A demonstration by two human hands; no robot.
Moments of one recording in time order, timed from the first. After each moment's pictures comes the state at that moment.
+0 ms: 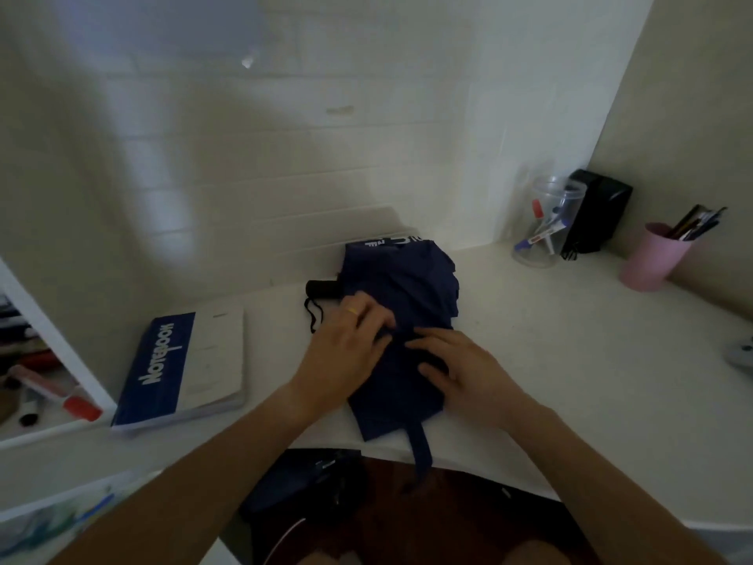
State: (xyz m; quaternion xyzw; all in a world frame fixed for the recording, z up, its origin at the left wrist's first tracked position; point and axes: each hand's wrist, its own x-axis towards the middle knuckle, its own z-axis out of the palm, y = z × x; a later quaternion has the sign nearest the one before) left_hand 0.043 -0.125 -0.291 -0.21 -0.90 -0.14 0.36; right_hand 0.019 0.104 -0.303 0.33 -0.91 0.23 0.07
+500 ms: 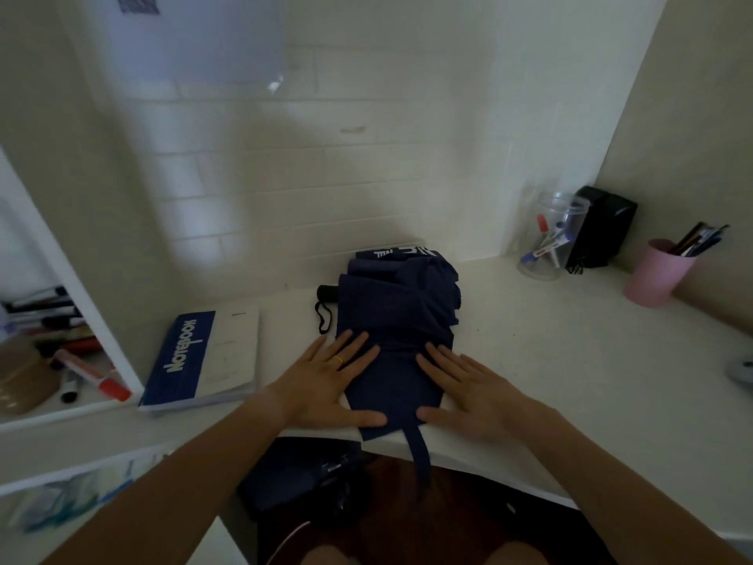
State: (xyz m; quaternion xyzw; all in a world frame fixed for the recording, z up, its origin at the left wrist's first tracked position) left_hand 0.072 -0.162 -0.313 -0.17 -0.98 0.03 -0.05; right_hand 0.023 0.125 -0.308 0.36 -0.93 0.00 -0.09
